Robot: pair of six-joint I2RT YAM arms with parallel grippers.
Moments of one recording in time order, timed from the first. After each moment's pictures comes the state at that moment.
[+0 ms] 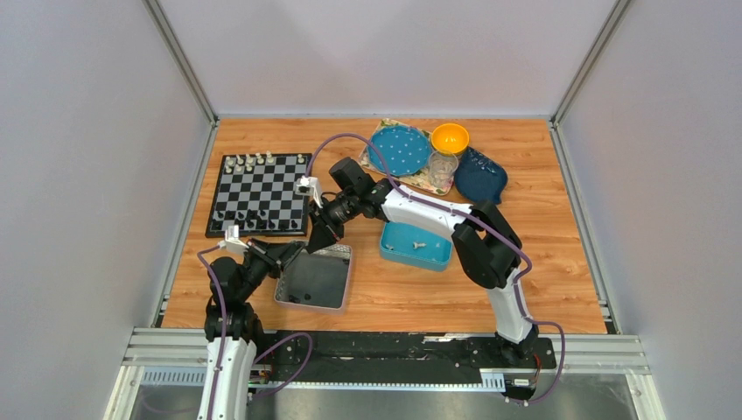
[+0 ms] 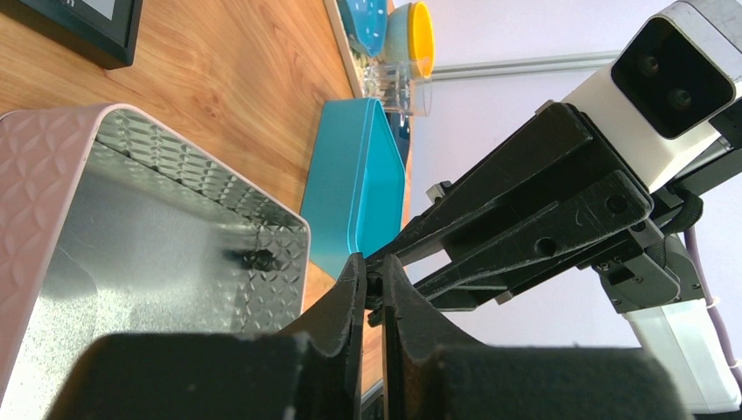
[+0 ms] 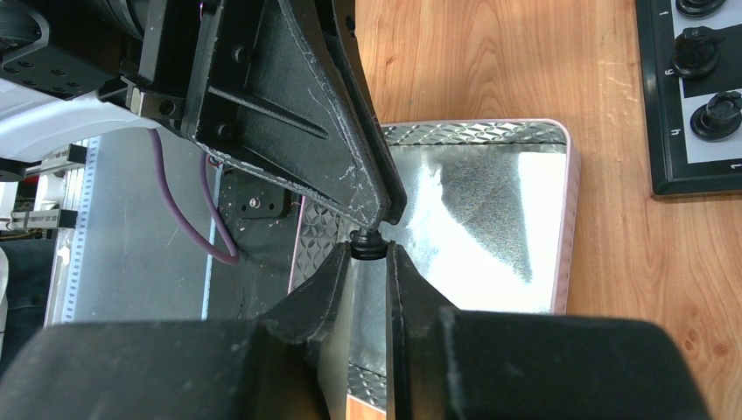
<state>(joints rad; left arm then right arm) 0.09 0.19 0.05 -0.04 0.59 -1.26 0.88 2.07 1.64 -0.28 -0.91 0.01</state>
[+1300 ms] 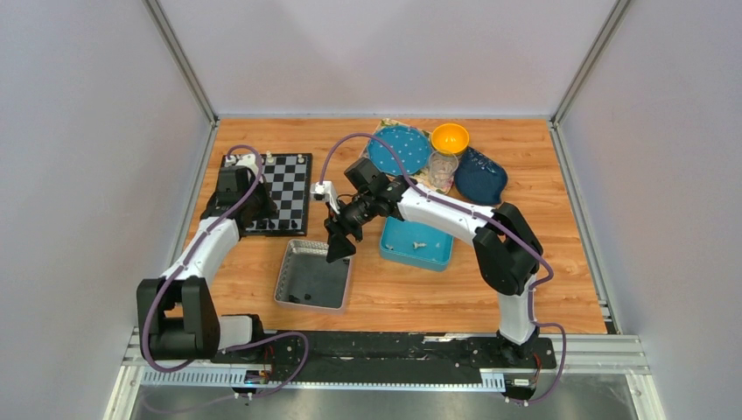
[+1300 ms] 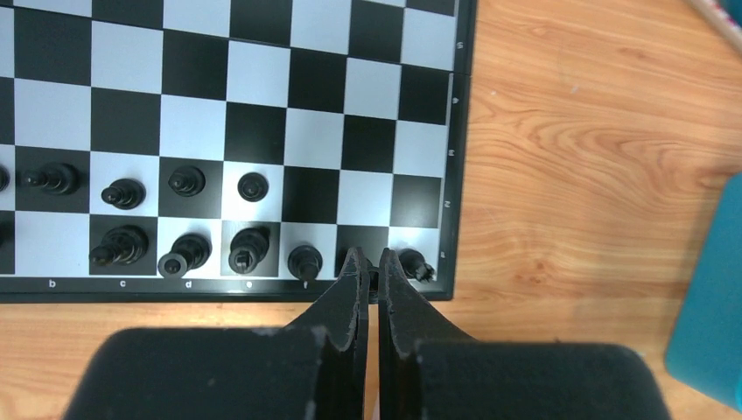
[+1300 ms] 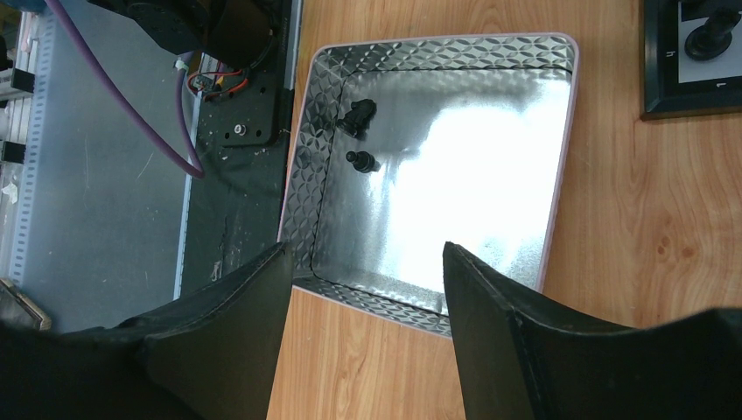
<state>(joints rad) 0.03 1.25 0.78 -0.25 0.13 -0.22 0.85 1.95 1.54 -0.47 -0.89 -0.22</state>
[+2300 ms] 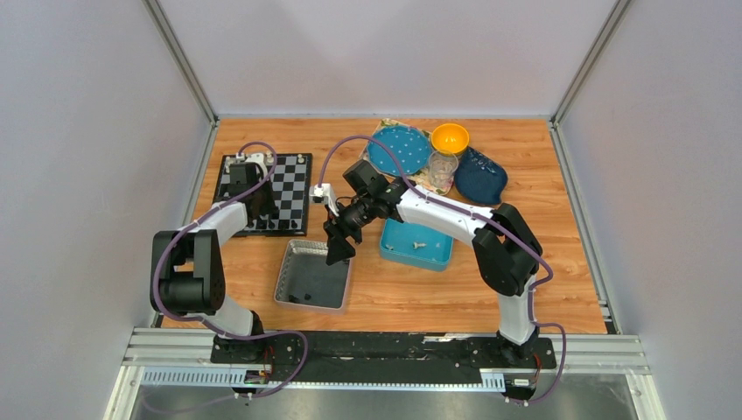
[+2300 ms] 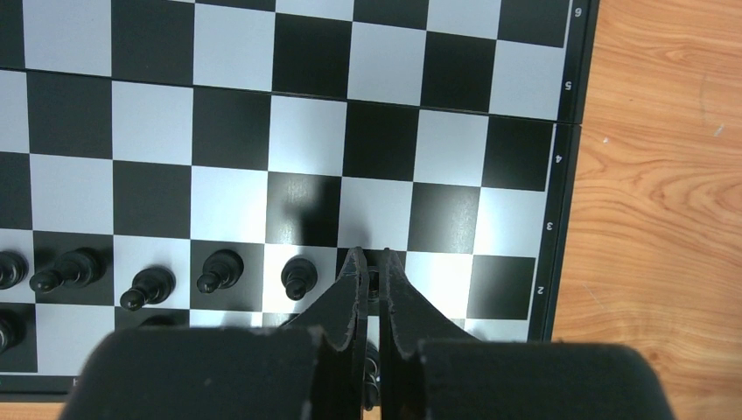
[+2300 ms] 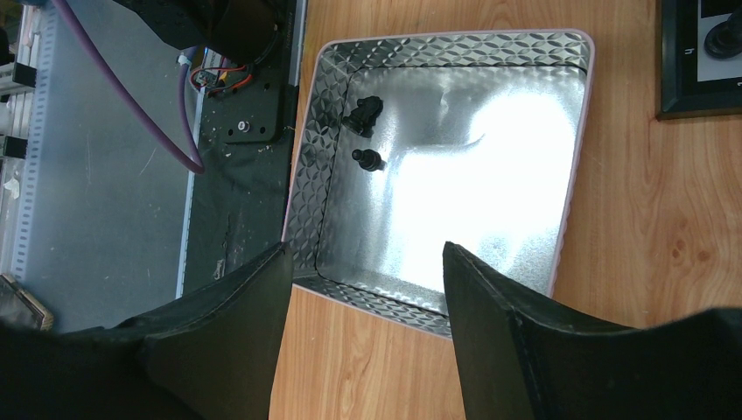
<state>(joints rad) 0.03 1.54 0.83 -0.07 0.04 -0.12 0.86 1.94 1.53 -0.47 -0.88 -0.22</state>
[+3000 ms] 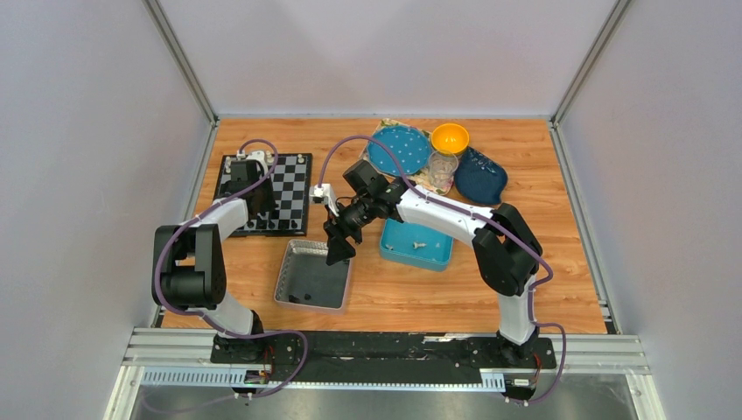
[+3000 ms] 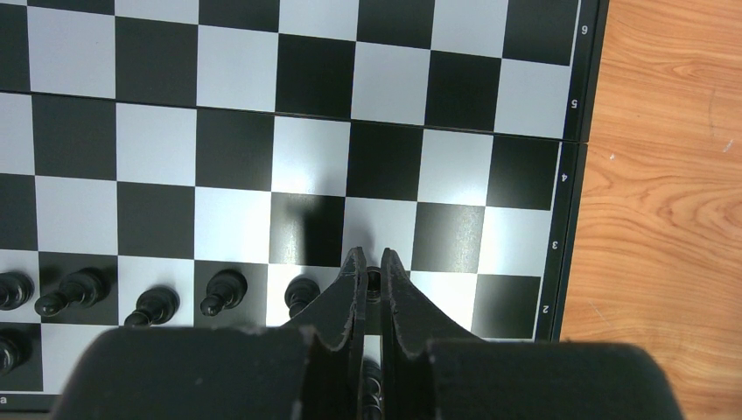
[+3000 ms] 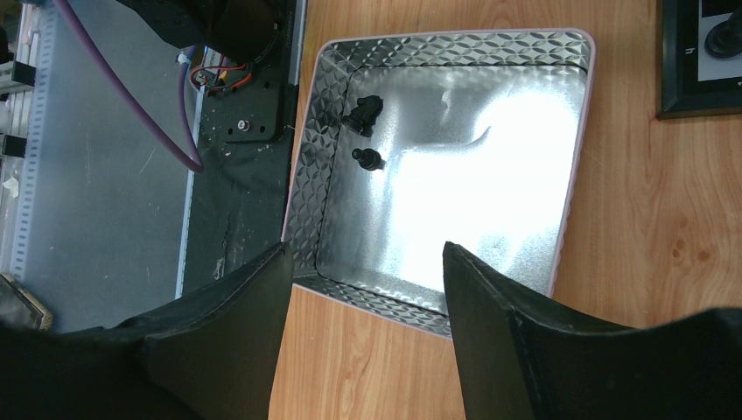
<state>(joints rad) 0.03 1.58 0.86 -0.07 0.03 -0.11 0.86 1.94 1.53 -0.47 -0.88 -0.23</state>
